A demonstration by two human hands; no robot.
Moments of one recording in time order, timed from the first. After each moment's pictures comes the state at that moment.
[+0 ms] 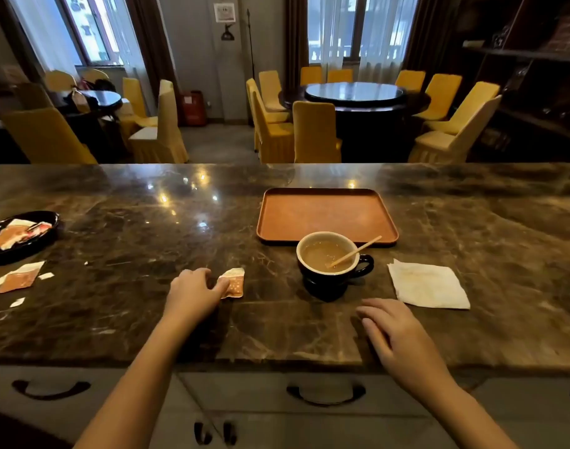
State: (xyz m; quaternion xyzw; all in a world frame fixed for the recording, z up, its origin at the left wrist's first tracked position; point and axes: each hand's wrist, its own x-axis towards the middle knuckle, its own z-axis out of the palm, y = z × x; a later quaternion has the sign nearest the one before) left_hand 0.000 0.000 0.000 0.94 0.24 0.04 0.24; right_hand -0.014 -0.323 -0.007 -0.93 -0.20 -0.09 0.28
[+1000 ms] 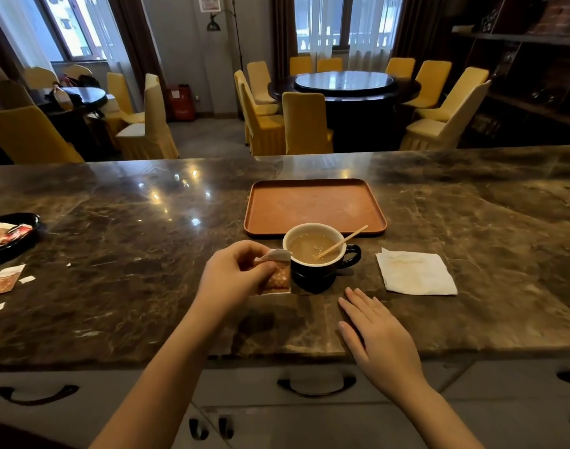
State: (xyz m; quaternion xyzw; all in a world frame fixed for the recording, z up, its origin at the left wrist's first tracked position) left_hand -0.025 -0.091 0.068 0.84 0.06 0.09 0.53; right_hand -0.015 -0.315 -0.040 -0.95 -0.22 -0.12 0.21
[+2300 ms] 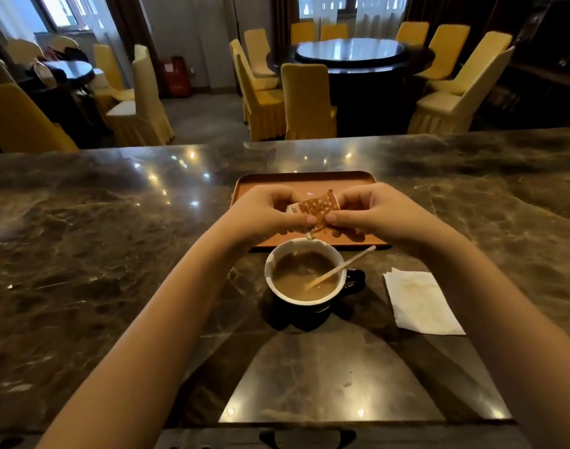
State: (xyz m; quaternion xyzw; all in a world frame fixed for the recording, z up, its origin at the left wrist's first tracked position) left_hand 0.119 -0.118 0.102 0.86 -0.05 -0.07 0.50; right_hand 0.141 -0.300 0.103 -0.82 -0.23 0.16 0.51
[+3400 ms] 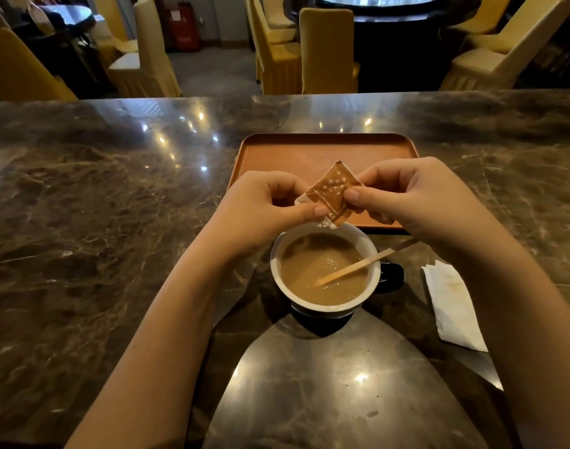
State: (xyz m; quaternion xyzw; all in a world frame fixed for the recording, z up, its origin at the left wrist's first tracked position) left_hand 0.118 -0.107 0.063 0.87 -0.06 0.02 0.50; right_hand 0.157 -0.288 0.071 -0.82 -0.24 0.08 0.52
